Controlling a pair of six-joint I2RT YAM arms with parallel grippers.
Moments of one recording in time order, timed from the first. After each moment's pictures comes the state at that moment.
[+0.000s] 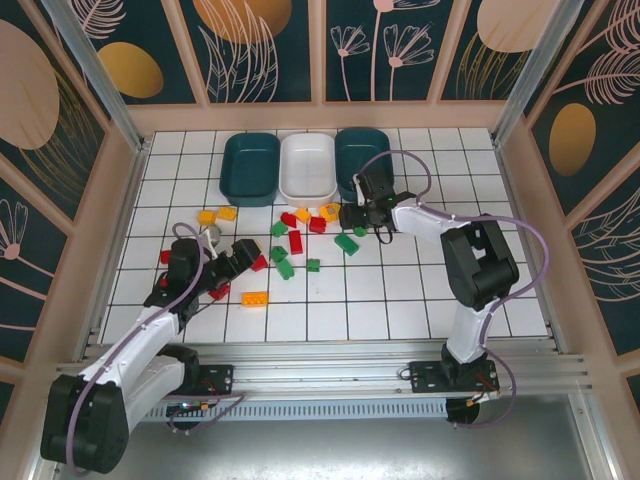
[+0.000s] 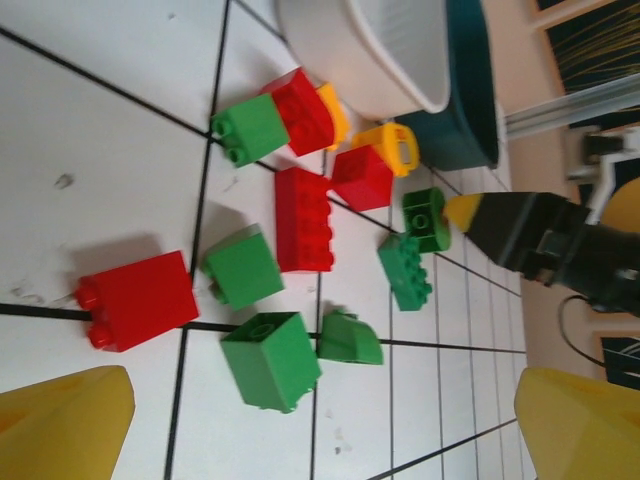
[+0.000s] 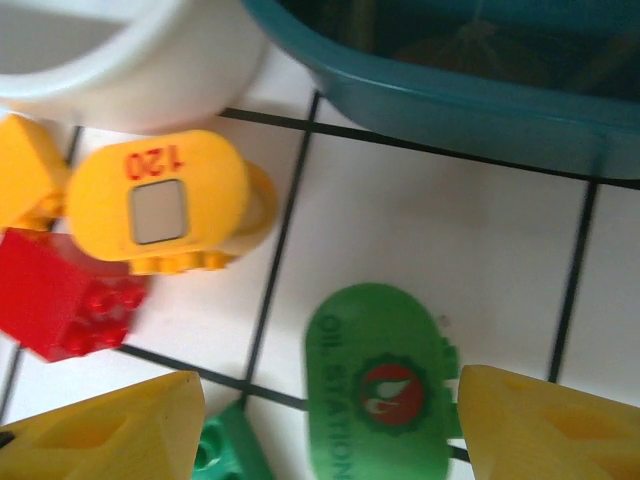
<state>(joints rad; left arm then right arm) -0.22 0.89 0.33 0.05 0.44 -0.89 0.49 1.85 1.20 -0.32 -0.01 0.24</state>
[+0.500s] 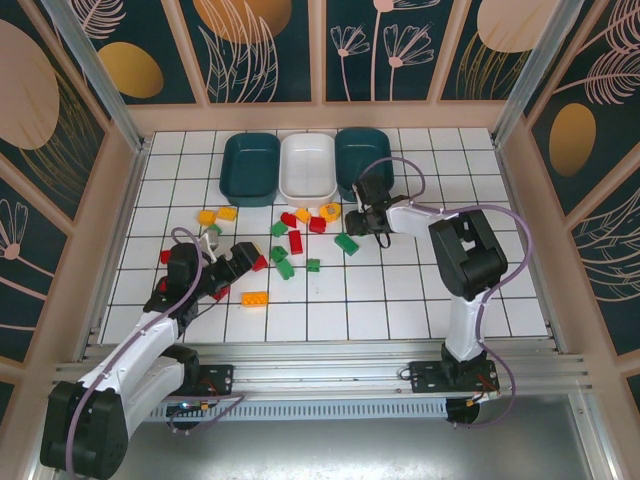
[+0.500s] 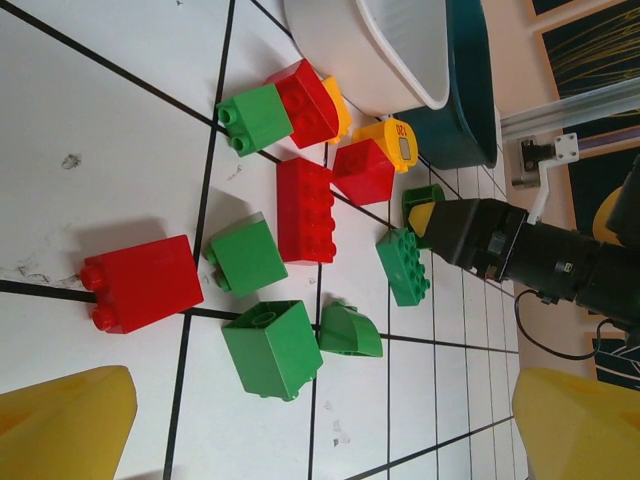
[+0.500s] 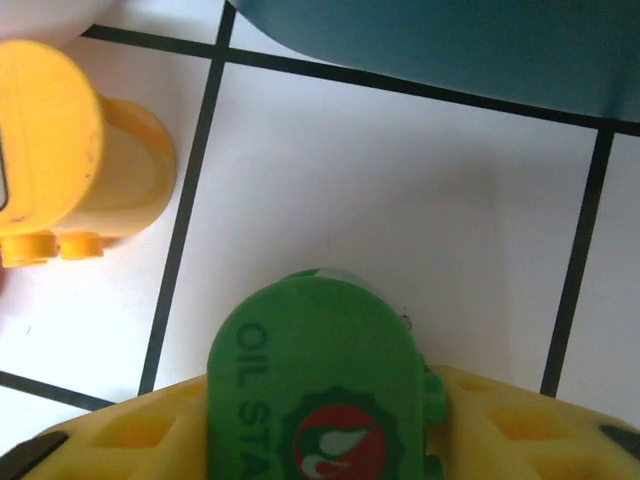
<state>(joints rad) -0.22 0.87 0.30 0.05 0.44 -0.91 0.49 1.94 1.20 -0.30 0.02 0.21</state>
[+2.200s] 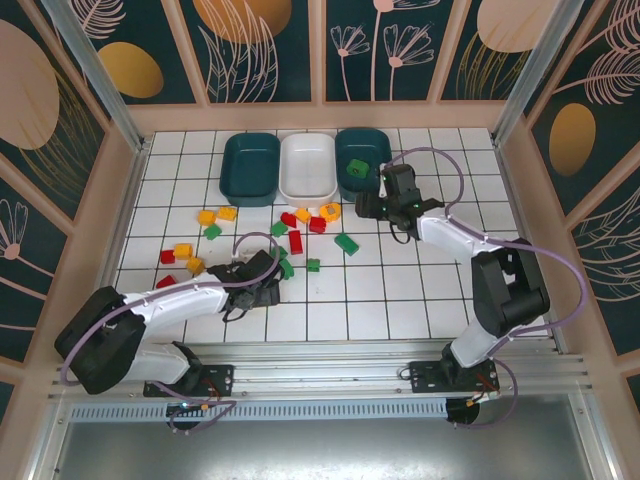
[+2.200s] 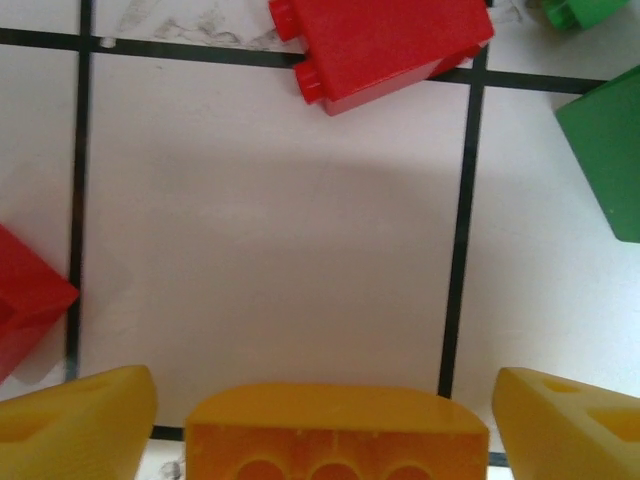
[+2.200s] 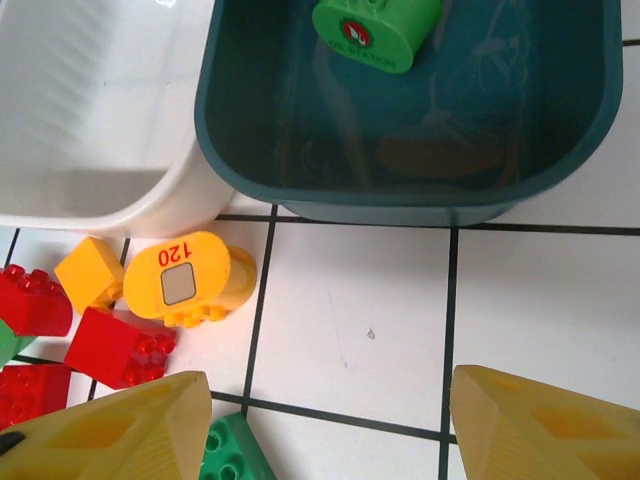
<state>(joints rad) -0.77 1.35 0.61 -0.54 -0.27 -0.85 0.42 1.62 1.05 -0.19 -0.03 0.34</state>
